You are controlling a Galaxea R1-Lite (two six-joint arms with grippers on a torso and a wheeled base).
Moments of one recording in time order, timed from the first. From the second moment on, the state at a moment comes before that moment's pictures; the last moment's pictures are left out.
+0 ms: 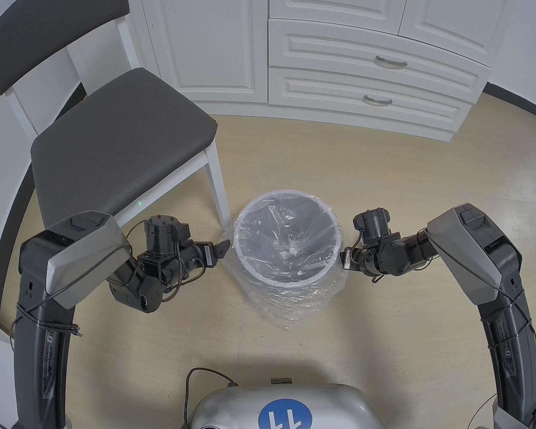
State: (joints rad) left arm -0.28 2.50 -1.20 -0.98 -0.08 -0.20; right arm 0.32 2.61 -1.69 -0.19 -0.25 0.39
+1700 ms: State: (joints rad) left arm -0.31 2.33 -0.99 -0.79 -0.12 -0.02; right arm 0.27 2.31 -1.24 -0.42 -0.19 0.07
